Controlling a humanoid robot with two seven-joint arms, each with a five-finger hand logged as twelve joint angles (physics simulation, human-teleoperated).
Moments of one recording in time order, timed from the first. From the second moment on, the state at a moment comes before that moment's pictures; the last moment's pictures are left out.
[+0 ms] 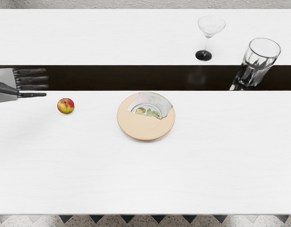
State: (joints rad) left arm -0.85 1.02 -0.51 -1.08 -0.43 -0.61 0.61; right arm -0.03 0.00 0.05 0.21 -0.15 0.07 -0.08
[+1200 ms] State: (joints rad) left arm -1.44 0.52 0.24 -1.27 0.86 0.04 0.61; right arm -0.03 0.00 0.05 0.21 -0.15 0.07 -0.08
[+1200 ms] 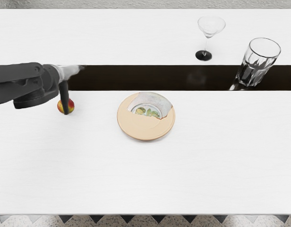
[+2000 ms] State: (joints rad) left arm -1.34 0.46 0.38 -1.25 0.90 0.26 0.61; right arm -0.03 0.00 0.05 0.21 -0.15 0.07 -0.08
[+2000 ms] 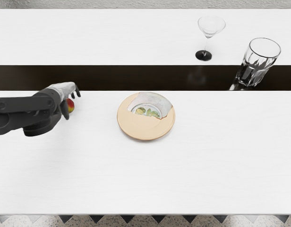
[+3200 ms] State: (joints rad) left arm -1.27 0.28 -0.10 -1.26 0.81 0.24 0.61; right arm -0.03 0.00 0.05 0.21 -0.15 0.07 -0.08
